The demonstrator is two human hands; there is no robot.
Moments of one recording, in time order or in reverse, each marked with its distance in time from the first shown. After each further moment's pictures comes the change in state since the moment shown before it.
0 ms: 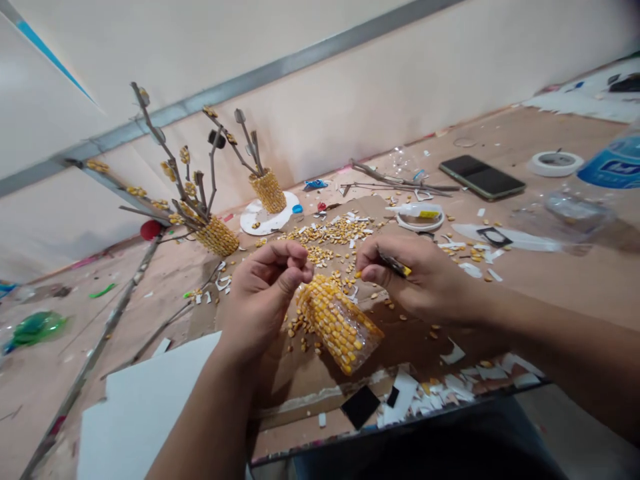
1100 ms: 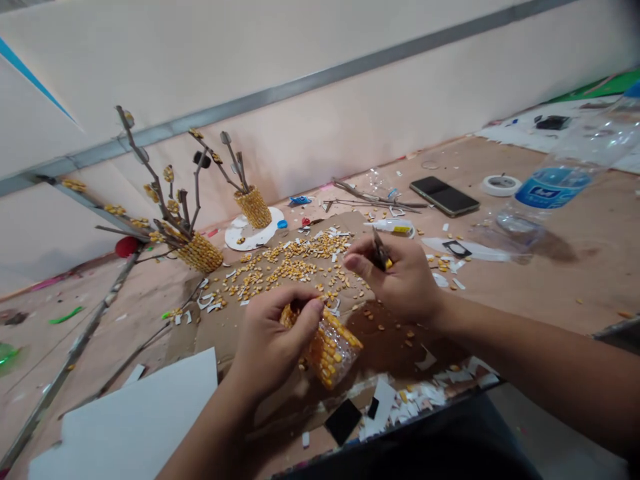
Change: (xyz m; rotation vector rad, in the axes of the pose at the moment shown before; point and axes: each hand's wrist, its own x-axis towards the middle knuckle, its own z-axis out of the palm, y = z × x) left_hand -0.018 0.000 0.022 0.678 -0.088 0.199; right_hand 0.003 0.007 0.009 -0.002 0.423 0.015
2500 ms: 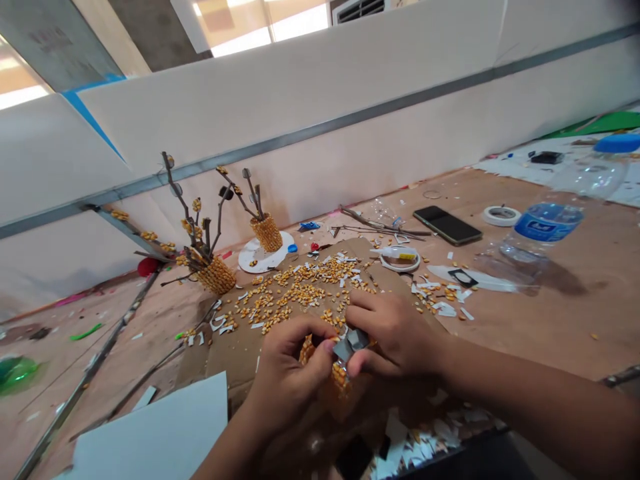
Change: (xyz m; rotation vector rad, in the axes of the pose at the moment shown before) left_hand -0.006 0.007 -0.002 -0.108 -0.009 0.030; right_hand -0.008 -0.012 0.003 -0.298 -0.388 -0.260
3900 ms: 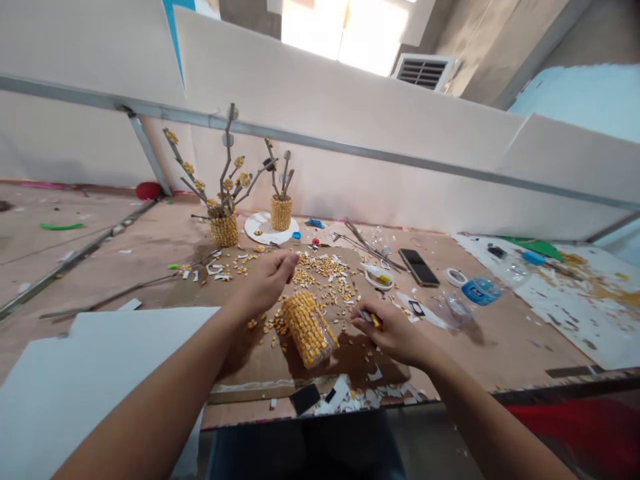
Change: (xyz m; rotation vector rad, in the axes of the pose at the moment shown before) left_hand 0.020 -0.028 -0.047 0.114 0.126 -0.117; right_hand -0.023 -0.005 -0.040 0.002 -0.507 0.418
